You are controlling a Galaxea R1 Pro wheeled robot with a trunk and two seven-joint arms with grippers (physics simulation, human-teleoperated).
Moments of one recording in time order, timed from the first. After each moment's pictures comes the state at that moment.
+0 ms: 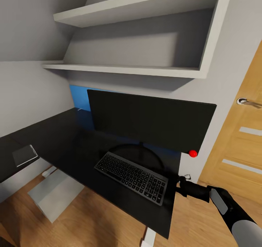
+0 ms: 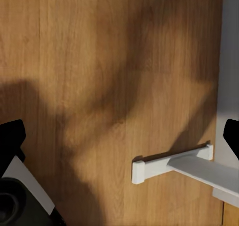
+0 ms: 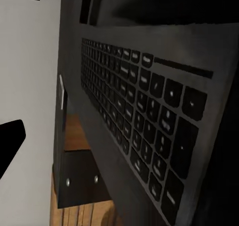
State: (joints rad) left arm 0.41 0.00 0.71 -1.13 0.84 0.44 -0.40; right arm -0.60 -0.25 -0.10 -0.60 -0.61 0.87 0.86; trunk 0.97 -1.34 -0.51
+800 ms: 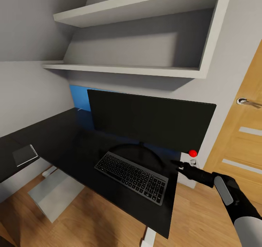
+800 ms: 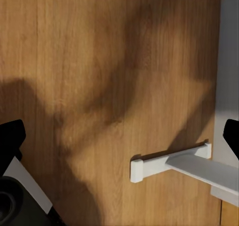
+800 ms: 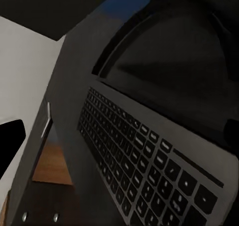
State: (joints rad) left arm 0.41 -0.01 0.70 -1.13 0.84 0.43 -0.40; right arm -0.59 -0.24 -0.19 -0.88 -0.58 0.82 0.73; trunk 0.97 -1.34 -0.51
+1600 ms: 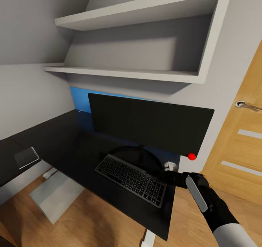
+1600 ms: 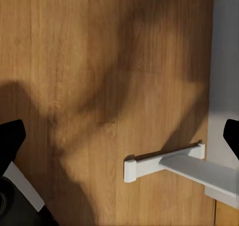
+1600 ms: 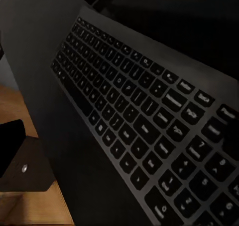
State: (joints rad) left arm 0.39 -0.01 0.70 -1.13 0.84 0.43 -0.39; right arm -0.52 -0.12 0.12 -1.12 -0.50 0.80 0.42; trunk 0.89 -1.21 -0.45
